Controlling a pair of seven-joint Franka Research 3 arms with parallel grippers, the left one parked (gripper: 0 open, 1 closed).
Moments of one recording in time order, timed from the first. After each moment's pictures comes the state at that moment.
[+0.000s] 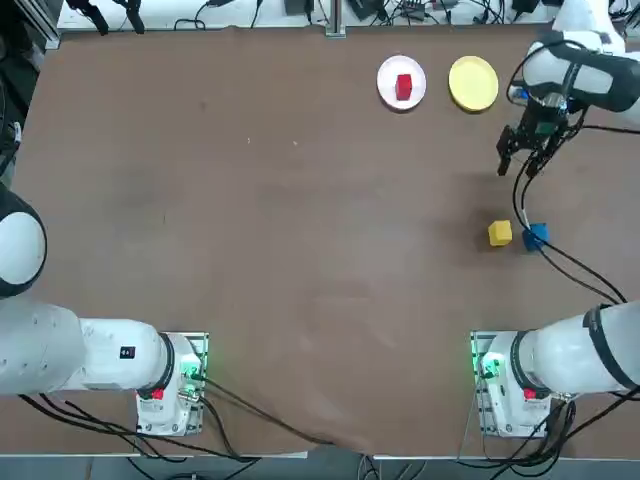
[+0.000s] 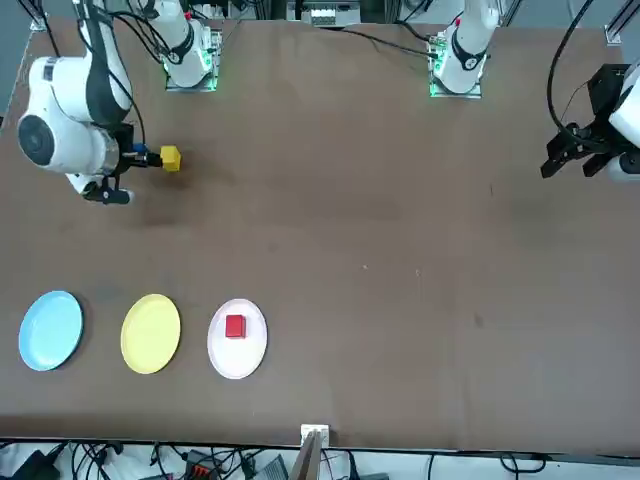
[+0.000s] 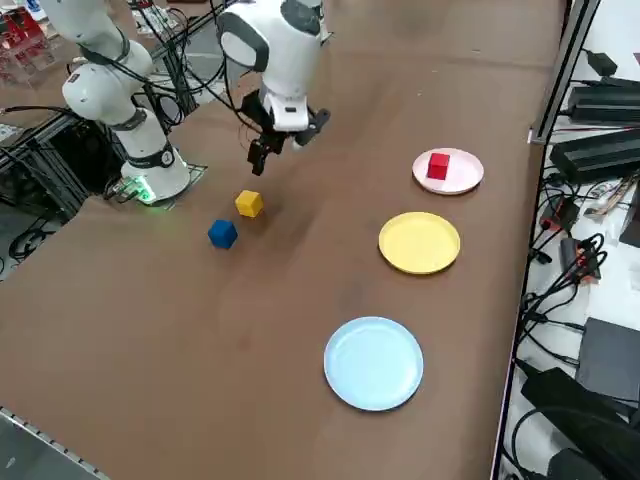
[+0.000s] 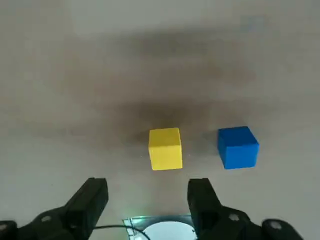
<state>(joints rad) 0.13 0.02 -0.15 -2.28 0.01 1.86 0.07</state>
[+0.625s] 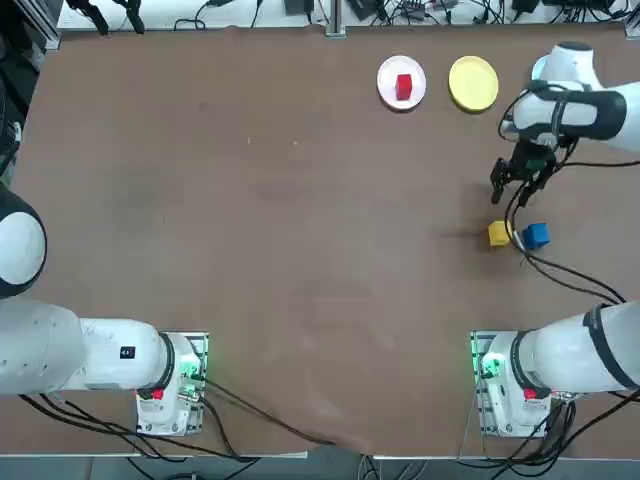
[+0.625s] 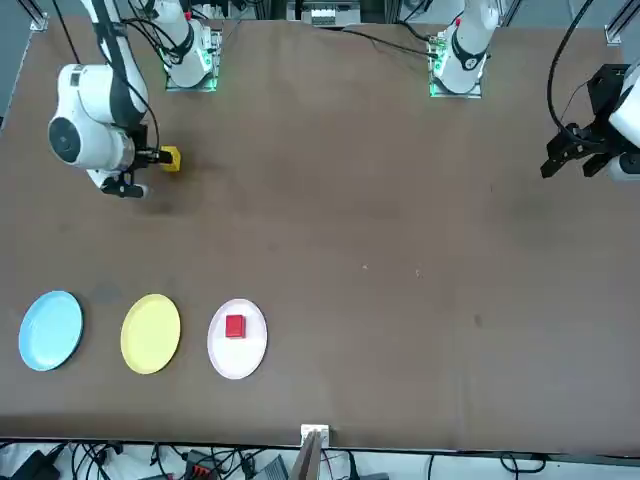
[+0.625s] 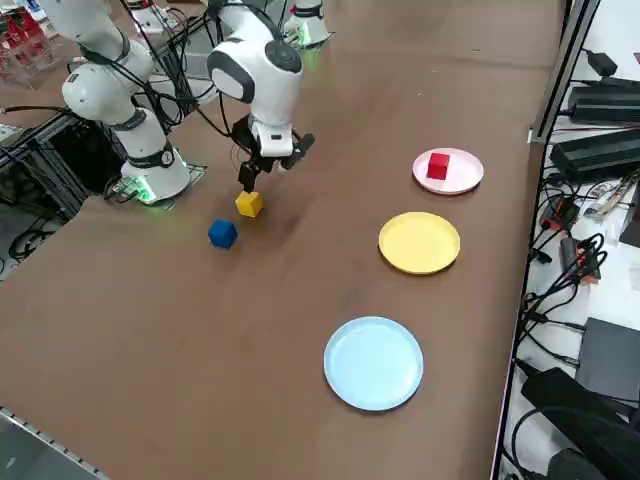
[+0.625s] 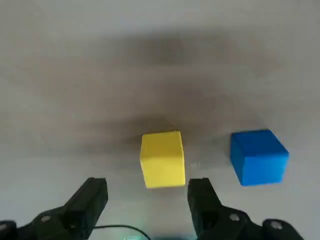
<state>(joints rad) 0.12 0.02 -0.15 -2.49 0.01 2.10 0.06</state>
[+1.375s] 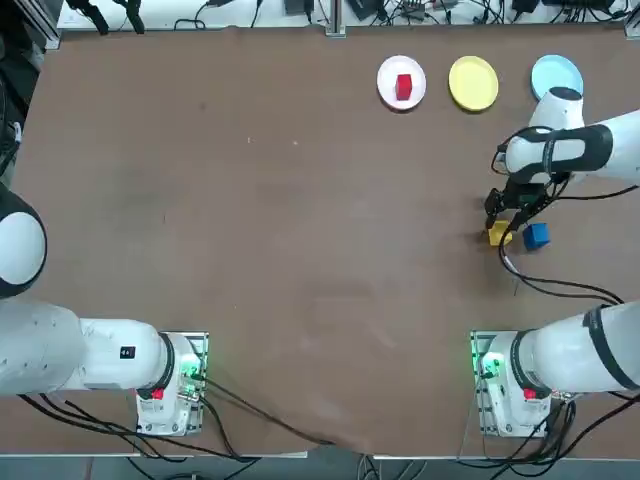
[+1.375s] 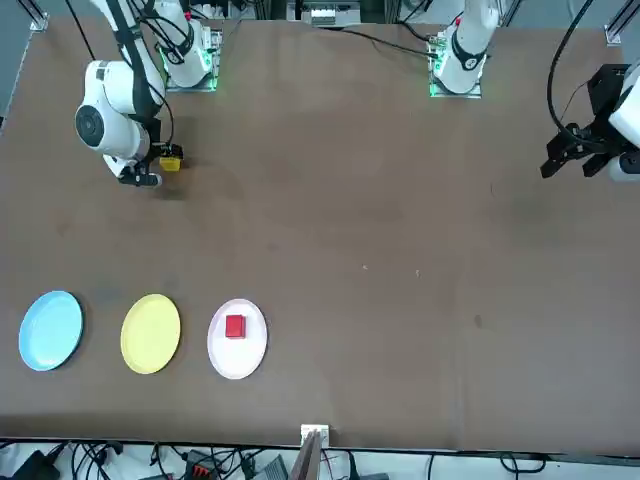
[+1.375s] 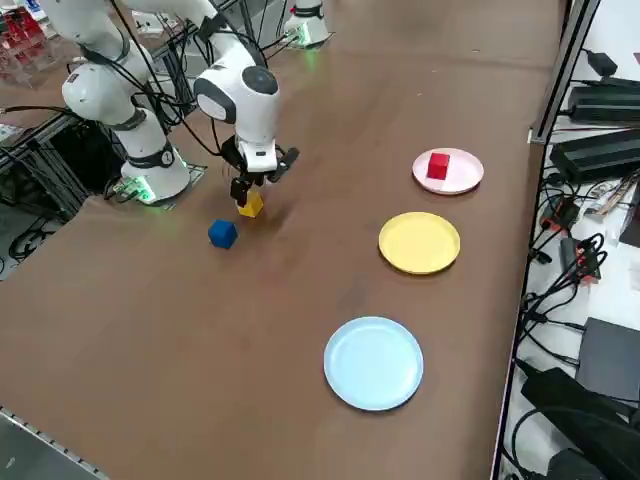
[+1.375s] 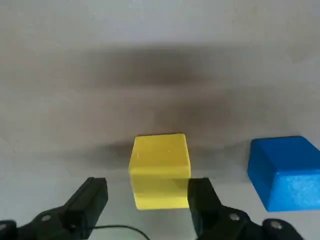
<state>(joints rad) 0.12 0.01 -0.15 -2.66 0.01 2.34 0.02</state>
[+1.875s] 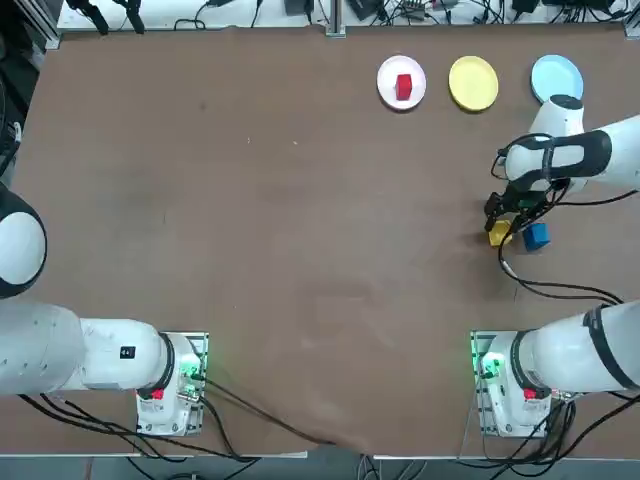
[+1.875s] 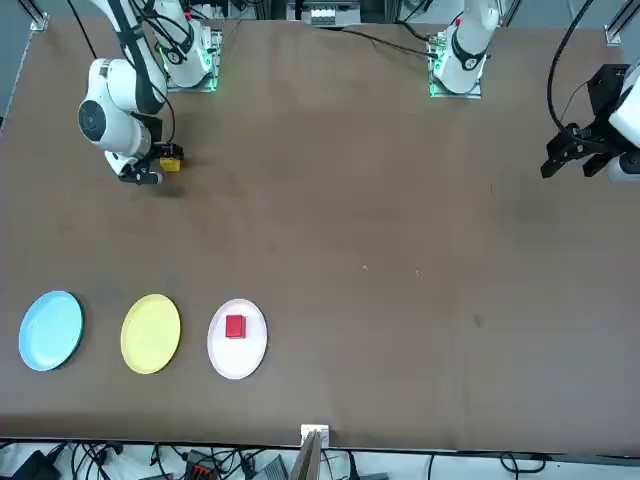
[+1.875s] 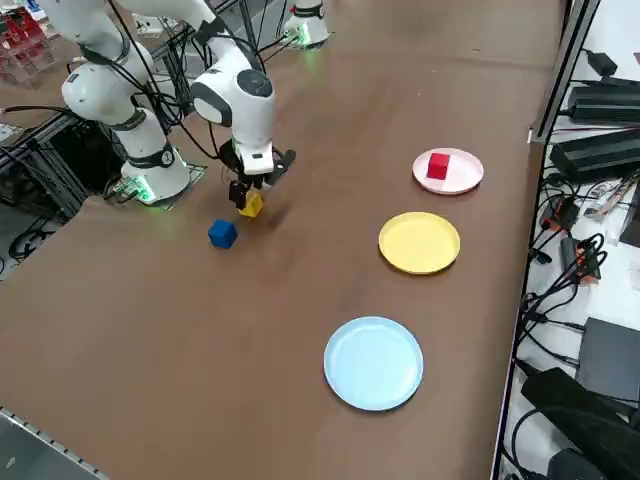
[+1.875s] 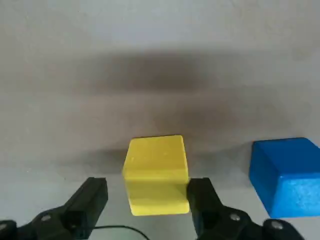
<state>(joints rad) 0.11 0.01 -0.15 -2.69 0.01 2.38 0.02</state>
